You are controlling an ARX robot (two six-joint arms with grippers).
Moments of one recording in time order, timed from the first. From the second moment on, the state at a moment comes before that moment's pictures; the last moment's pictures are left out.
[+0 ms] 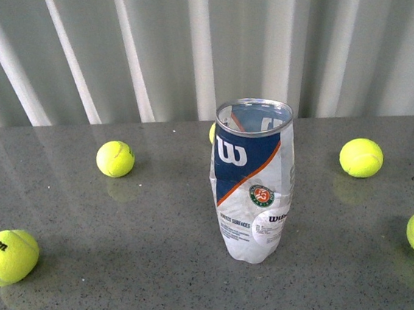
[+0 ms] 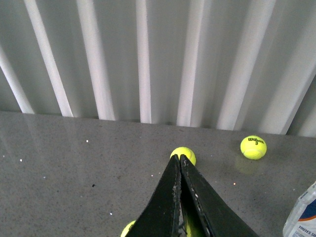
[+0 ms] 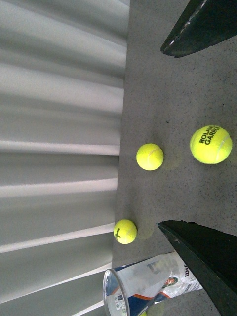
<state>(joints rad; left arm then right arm) 0.00 0.70 0.34 0.36 0.00 0.01 0.00 0.00 0.00 0.00 0.00 -0.01</state>
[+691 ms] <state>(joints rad) 0.00 0.43 0.09 0.34 0.00 0.00 0.00 0.00 0.00 0.00 0.00 -0.01</state>
